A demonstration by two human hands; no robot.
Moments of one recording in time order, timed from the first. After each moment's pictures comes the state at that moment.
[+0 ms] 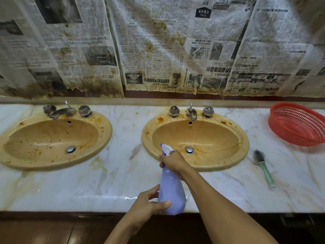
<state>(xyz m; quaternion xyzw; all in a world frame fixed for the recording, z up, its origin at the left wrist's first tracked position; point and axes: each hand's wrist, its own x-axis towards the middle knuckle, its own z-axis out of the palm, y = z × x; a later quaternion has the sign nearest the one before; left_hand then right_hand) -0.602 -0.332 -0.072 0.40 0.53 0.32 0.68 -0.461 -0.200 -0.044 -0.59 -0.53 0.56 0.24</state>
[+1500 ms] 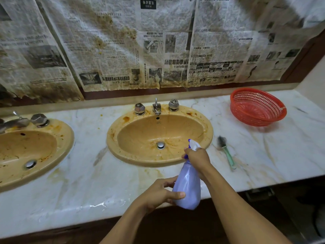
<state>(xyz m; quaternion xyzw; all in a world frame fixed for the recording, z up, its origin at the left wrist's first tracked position) -0.453 -0.294 -0.051 0.50 0.42 0.18 0.74 -0.265 -0.227 -0.053 -0.70 -0.35 0.47 0.40</state>
